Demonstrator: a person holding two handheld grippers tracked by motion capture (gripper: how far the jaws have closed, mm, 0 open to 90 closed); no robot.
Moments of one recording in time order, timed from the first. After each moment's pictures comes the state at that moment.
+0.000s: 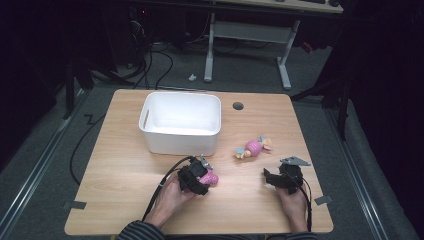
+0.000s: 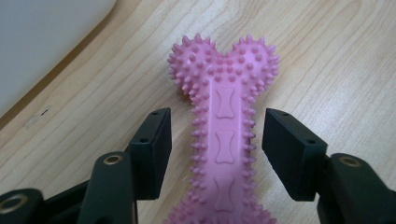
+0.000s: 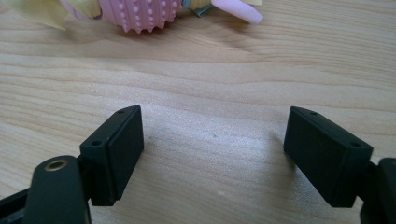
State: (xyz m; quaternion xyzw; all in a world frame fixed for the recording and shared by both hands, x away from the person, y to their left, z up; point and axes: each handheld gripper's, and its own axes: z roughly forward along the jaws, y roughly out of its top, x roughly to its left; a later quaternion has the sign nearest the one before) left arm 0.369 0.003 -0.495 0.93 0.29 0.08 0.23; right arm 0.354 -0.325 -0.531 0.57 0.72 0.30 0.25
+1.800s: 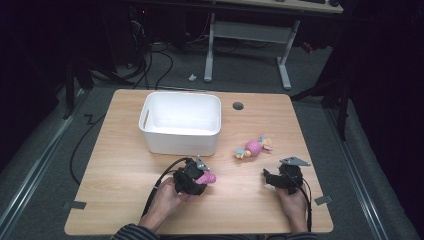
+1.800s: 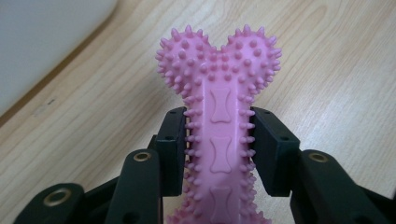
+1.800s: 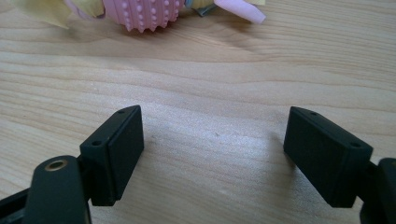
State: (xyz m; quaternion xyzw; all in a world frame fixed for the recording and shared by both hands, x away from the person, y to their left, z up) left arm 0.358 0.018 -0.478 0.92 0.29 0.07 0.26; right arm 0.353 -0.324 -0.531 0.57 0.72 0.30 0.25
